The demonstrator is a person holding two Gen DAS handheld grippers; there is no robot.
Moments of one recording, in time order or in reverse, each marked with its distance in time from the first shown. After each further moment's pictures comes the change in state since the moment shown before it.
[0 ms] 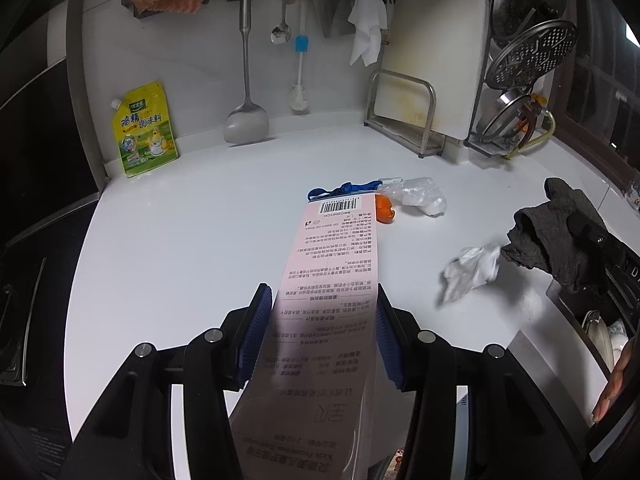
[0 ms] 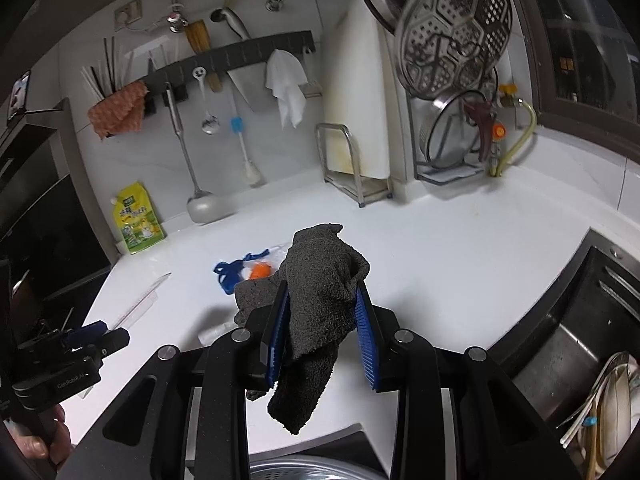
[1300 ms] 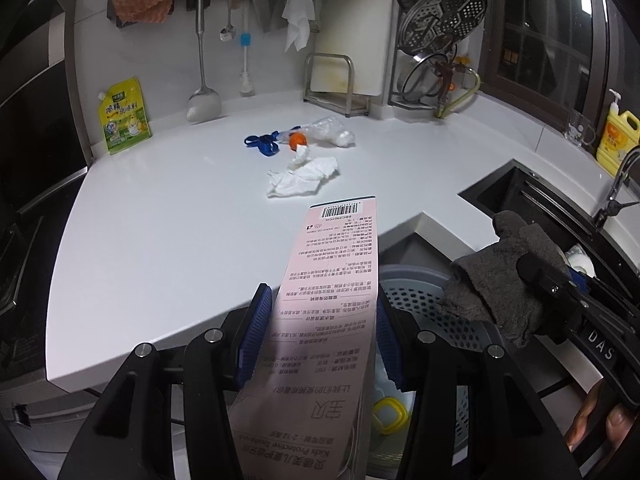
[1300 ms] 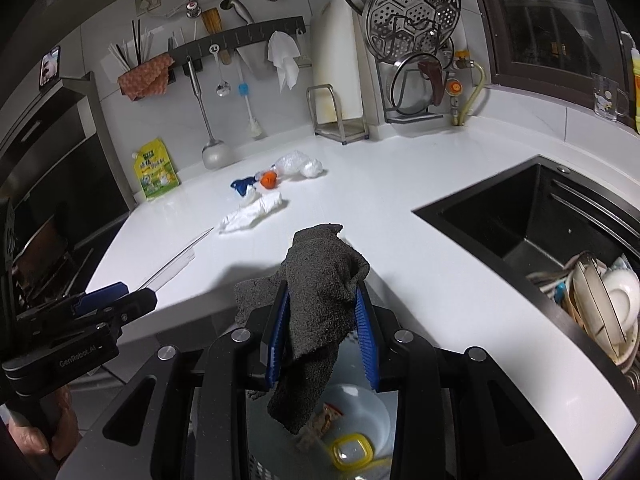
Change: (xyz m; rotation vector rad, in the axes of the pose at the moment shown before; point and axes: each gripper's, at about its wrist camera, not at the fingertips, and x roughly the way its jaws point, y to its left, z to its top) left arm -0.089 -0.065 -0.124 0.091 0.009 -0.108; right arm -0.127 0.005 -0.142 0.036 0.074 -0.040
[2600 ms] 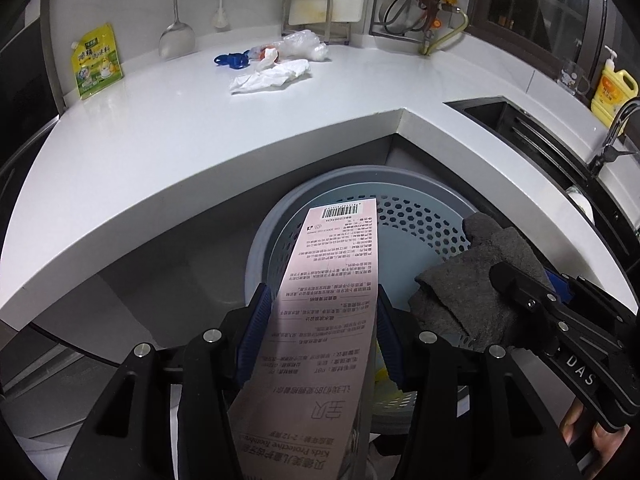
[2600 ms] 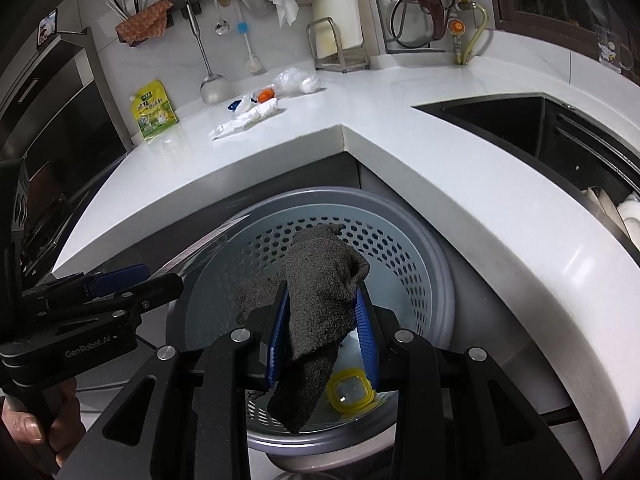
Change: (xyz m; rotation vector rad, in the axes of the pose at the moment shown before) left arm 0.038 -0.018 -0.065 0.014 0.183 -0.053; right arm 0.024 -0.007 -0.075 0.003 0.173 0.012
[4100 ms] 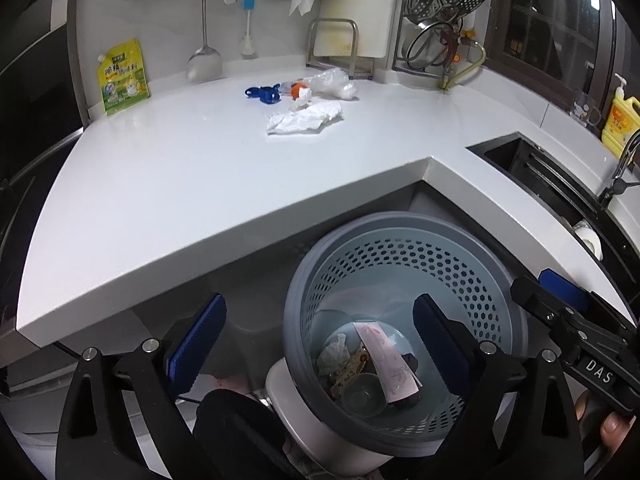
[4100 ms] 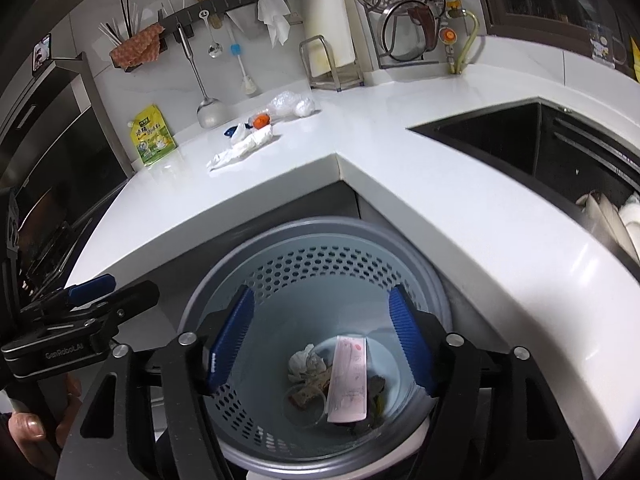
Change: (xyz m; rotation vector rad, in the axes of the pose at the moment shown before) left arm -0.019 0.021 0.018 -0.038 -0.115 0.047; right arm -0.004 -0.008 0.022 0.042 -0.078 0.019
